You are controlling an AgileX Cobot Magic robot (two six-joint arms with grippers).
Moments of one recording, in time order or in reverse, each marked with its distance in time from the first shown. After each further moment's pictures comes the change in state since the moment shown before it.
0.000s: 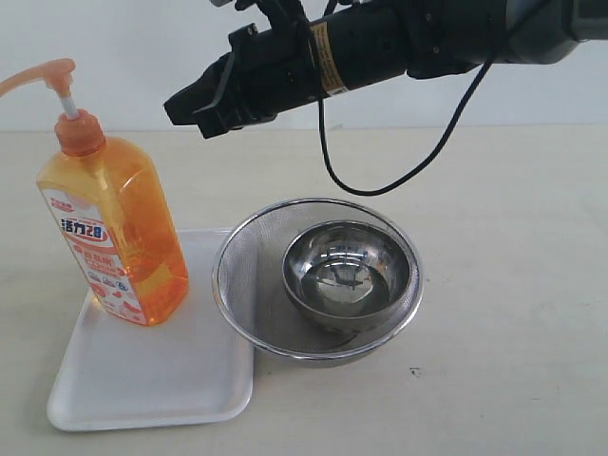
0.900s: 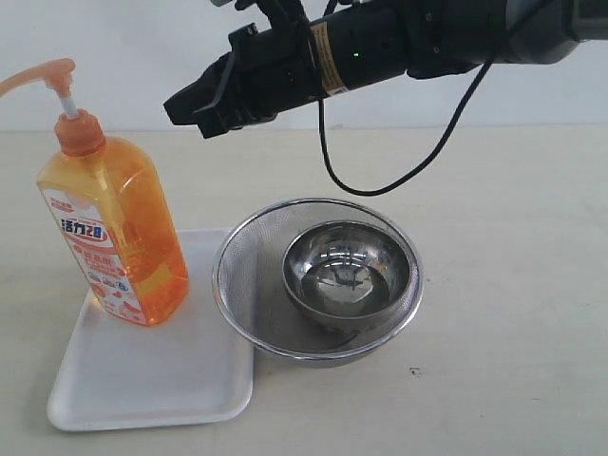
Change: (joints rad) left arm -0.366 0.356 -0.194 0.089 0.314 0.372; right arm 0.000 0.000 0.000 0.000 -0.002 -0.001
